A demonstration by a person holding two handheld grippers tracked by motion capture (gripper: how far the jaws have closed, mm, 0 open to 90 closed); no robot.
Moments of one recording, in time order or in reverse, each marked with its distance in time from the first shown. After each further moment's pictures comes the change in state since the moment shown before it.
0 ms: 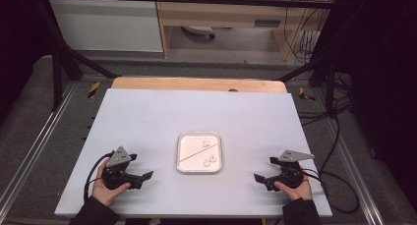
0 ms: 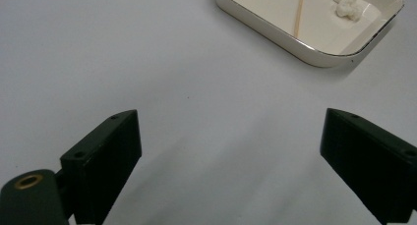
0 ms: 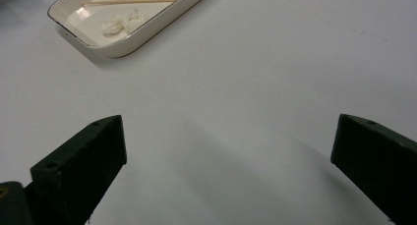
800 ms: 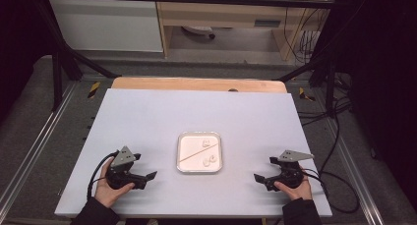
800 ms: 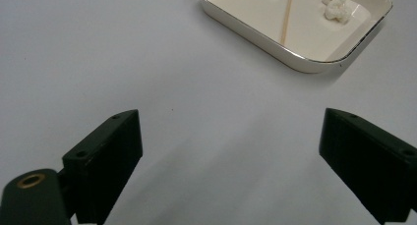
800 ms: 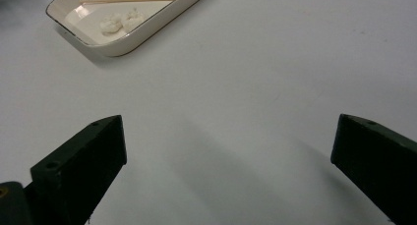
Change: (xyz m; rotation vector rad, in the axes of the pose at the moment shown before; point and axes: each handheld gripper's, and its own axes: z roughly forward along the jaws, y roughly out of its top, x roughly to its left) left arm -0.009 0.008 0.004 0.011 -0.008 0.030; right arm 0.000 0.000 0.001 0.002 -0.004 -0.007
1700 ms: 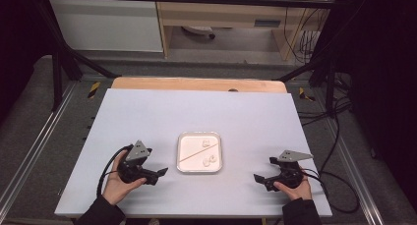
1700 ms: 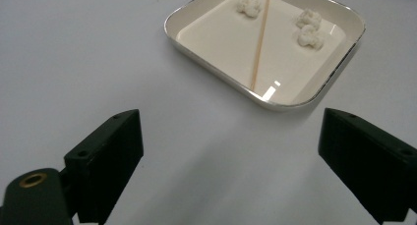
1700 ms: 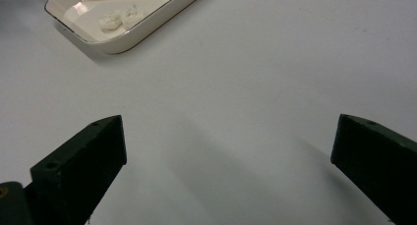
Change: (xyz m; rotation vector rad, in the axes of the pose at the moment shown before) left arm -0.022 0.040 0.013 0.028 -0.015 0.076; right arm 0.000 0.000 0.001 0.009 0.000 -0.007
